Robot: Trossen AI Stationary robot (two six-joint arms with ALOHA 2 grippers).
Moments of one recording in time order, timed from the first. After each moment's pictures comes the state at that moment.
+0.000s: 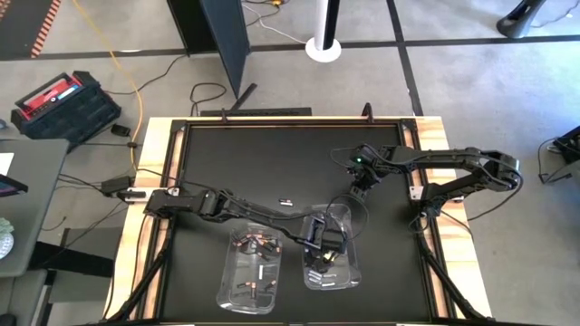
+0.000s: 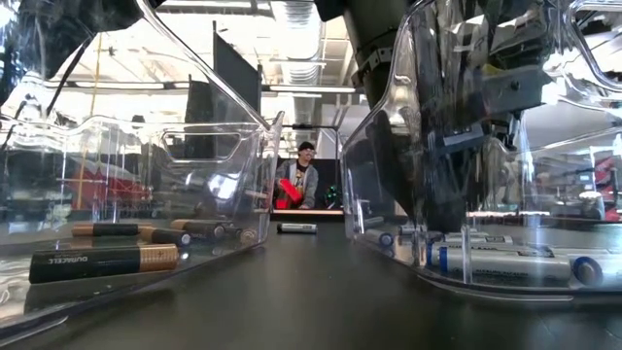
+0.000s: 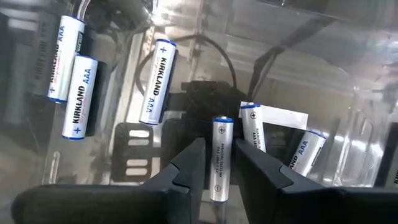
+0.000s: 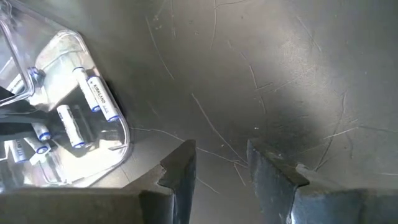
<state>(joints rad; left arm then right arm) -0.24 2.54 2.30 -0.97 -0.16 -0.49 -0.41 1.28 0.61 -0.47 -0.31 0.23</state>
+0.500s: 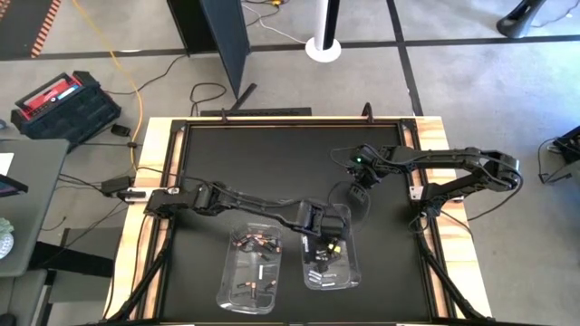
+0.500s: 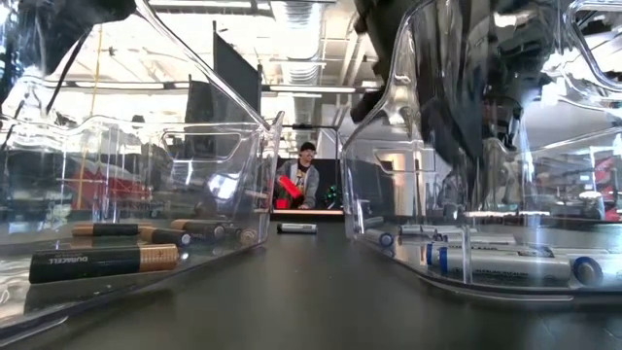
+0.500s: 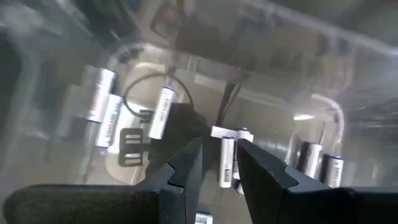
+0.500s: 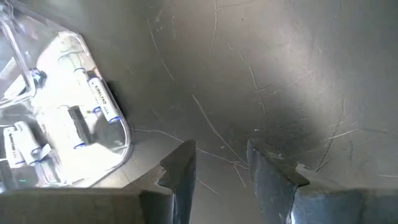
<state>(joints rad) -0.21 2.45 2.36 -0.99 -0.08 -0.52 -0.41 1.28 0.61 -0.46 -0.31 0.22</state>
